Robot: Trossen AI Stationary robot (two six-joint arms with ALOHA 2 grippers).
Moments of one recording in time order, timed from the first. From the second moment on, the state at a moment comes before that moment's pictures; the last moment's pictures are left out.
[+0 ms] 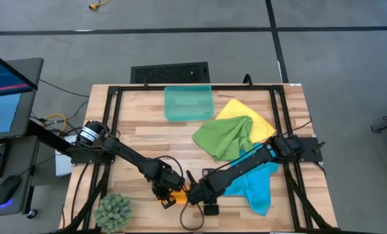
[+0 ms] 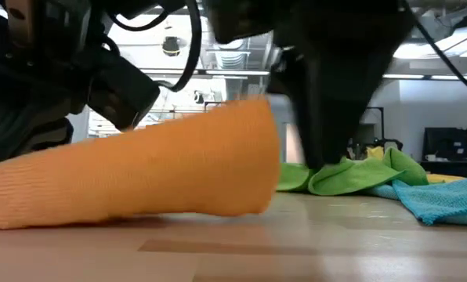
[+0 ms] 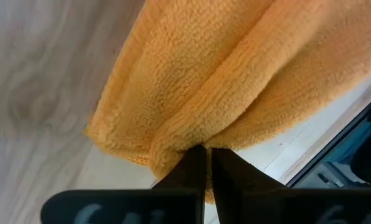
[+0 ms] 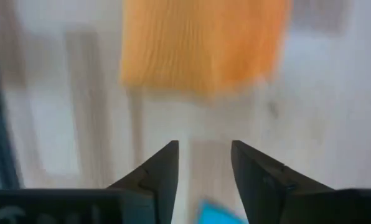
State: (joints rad) left arm -0.43 1.90 1.14 -0.62 0.41 -1.04; right arm 0.49 2.24 1.87 -1.11 -0.04 0.39
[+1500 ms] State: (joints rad) left arm -0.44 1.90 1.14 -0.63 0.40 -1.03; right arm 0.50 2.29 1.74 -0.70 0.22 0.18
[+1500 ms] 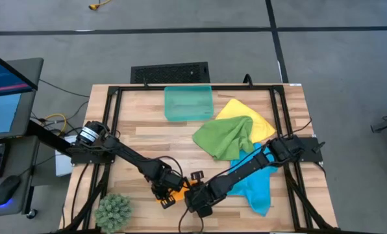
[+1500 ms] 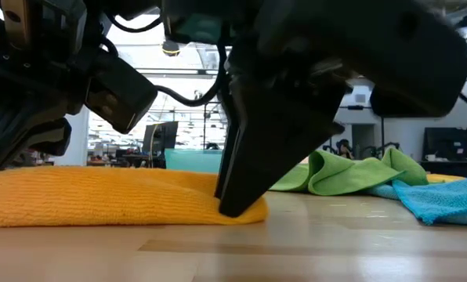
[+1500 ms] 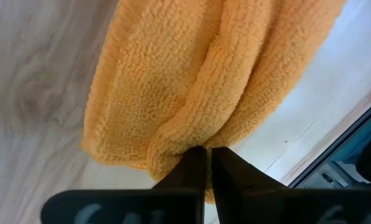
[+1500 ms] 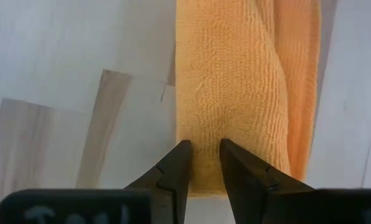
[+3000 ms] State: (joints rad) left arm -0.87 1.73 1.14 -0.57 -0.46 -0.85; right arm 0.49 2.29 1.73 -0.71 0.17 0.21
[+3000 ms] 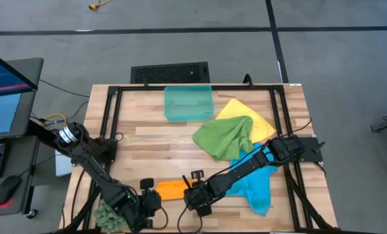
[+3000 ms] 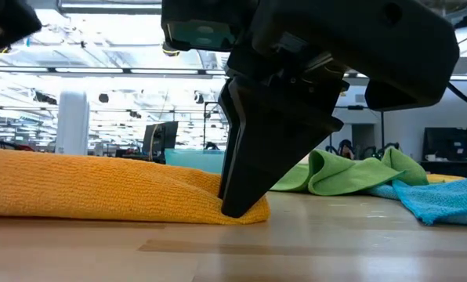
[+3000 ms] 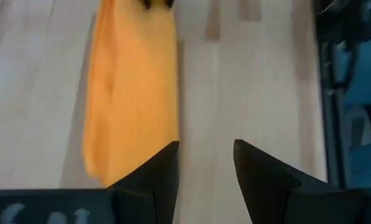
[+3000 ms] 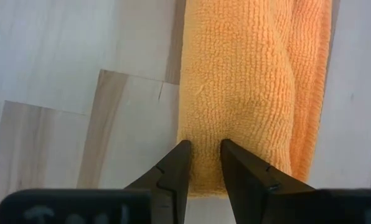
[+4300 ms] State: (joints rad) left arm -0.74 1.90 1.11 -0.58 -0.36 -0.99; right arm 0.51 2.29 1.77 -0.76 0.15 0.20
